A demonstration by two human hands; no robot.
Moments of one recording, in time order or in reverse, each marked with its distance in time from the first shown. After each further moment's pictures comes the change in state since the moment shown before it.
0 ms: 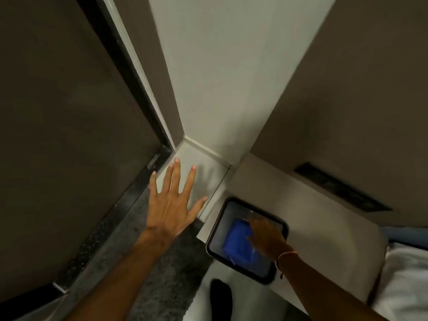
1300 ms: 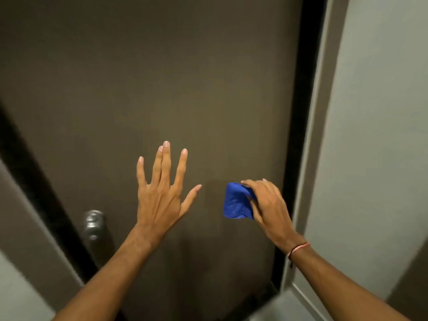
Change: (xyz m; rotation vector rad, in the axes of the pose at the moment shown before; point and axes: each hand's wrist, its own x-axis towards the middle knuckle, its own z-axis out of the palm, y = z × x) left_hand -0.332 -0.281 -0.437 0.471 1.023 -0.547; right_hand -0.343 -0.457 -0.272 0.130 1.183 -1.270
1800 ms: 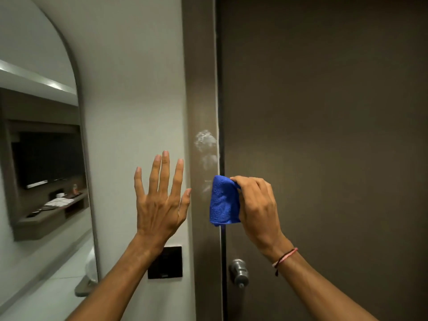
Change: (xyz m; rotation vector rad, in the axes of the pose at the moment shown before) left_hand -0.037 -0.358 -0.166 0.385 0.295 -0.249; right_hand 0.170 -0.391 0.091 0.189 0.478 -0.484
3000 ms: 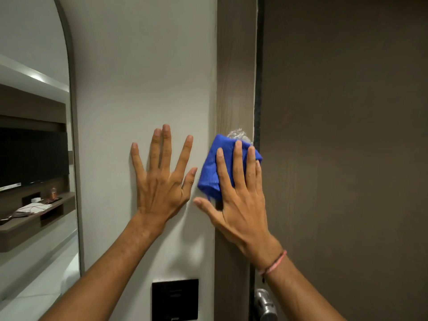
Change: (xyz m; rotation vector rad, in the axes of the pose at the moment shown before) left_hand 0.061 -0.062 0.093 -0.051 0.056 0.004; right_hand 0.045 -0.044 0.118 -0.278 -0.203 0.050
